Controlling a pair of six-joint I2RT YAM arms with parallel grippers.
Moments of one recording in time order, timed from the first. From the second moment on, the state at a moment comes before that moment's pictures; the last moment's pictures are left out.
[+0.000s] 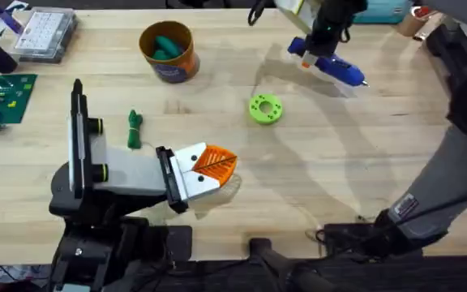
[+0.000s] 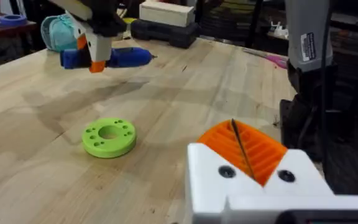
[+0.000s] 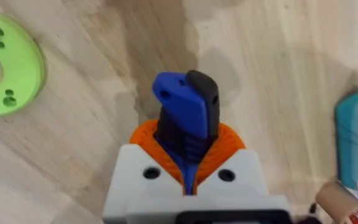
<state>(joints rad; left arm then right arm) -0.10 0.00 0.00 -0.11 1.13 -0.02 0.24 2.02 1.73 -1.02 0.15 -0.88</state>
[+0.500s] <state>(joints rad) -0.10 0.00 0.00 -0.11 1.13 -0.02 0.24 2.08 1.56 -0.89 0.15 -0.88</state>
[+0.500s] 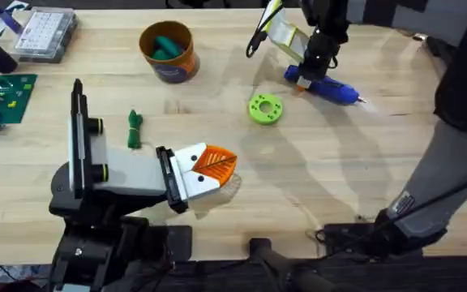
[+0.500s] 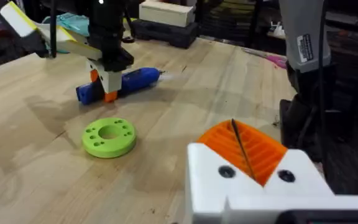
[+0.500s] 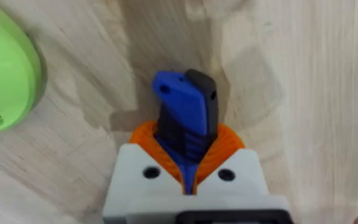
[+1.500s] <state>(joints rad) -0.10 0.00 0.00 -0.04 1.11 -0.03 0.24 1.80 1.57 -0.89 0.10 -0.73</state>
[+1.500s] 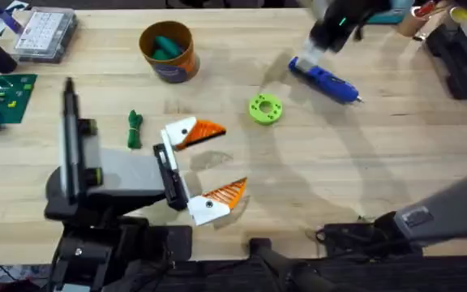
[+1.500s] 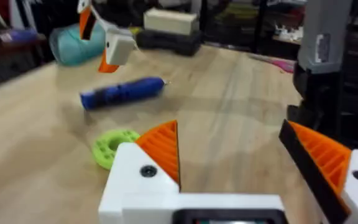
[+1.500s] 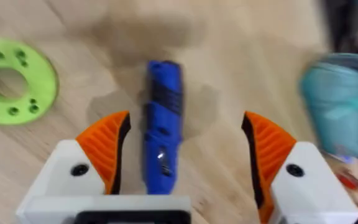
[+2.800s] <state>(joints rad) 0.17 0.85 1.05 -1.15 0.34 0.32 0.26 1.06 1.38 -0.99 -0.11 0.01</state>
